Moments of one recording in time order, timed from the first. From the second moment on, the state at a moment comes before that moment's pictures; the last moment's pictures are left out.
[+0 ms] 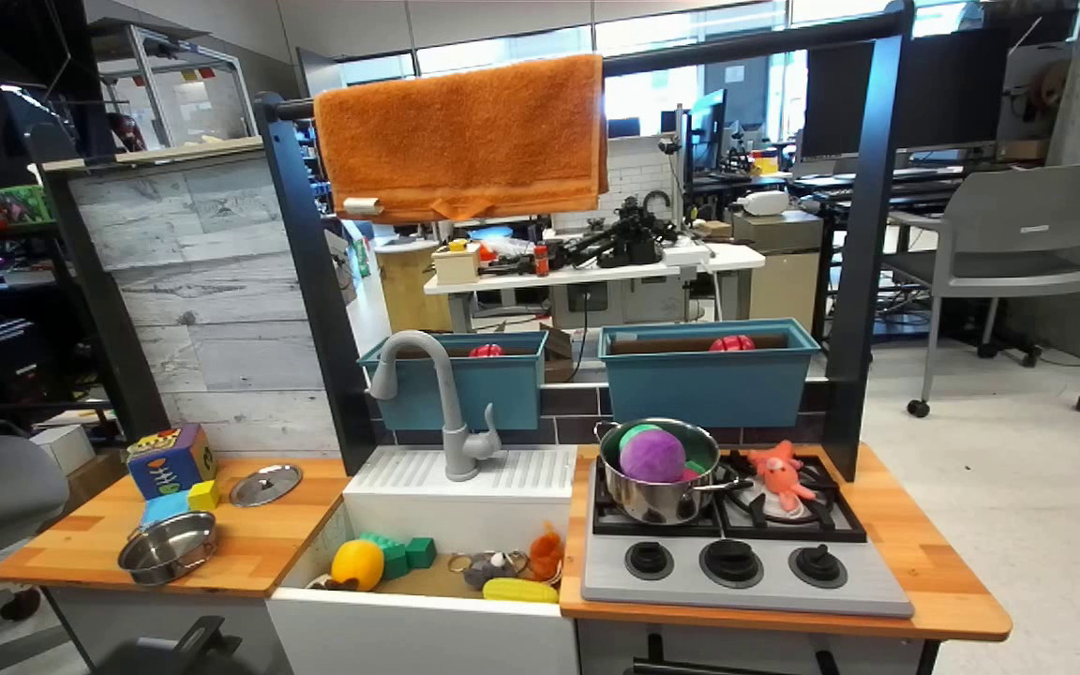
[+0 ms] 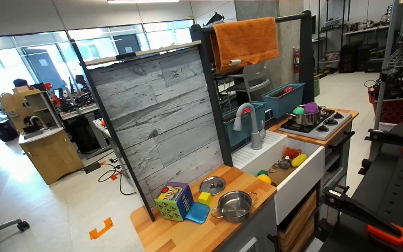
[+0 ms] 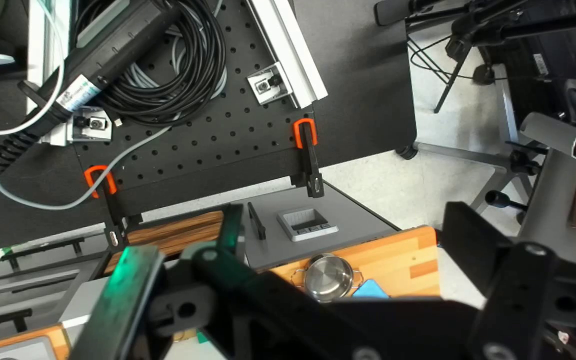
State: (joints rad) arm 0.08 -0.86 -0.03 -2.72 0.18 1.77 0.15
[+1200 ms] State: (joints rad) arm 0.06 -0.82 -0.03 -2.77 0.23 2.00 0.15
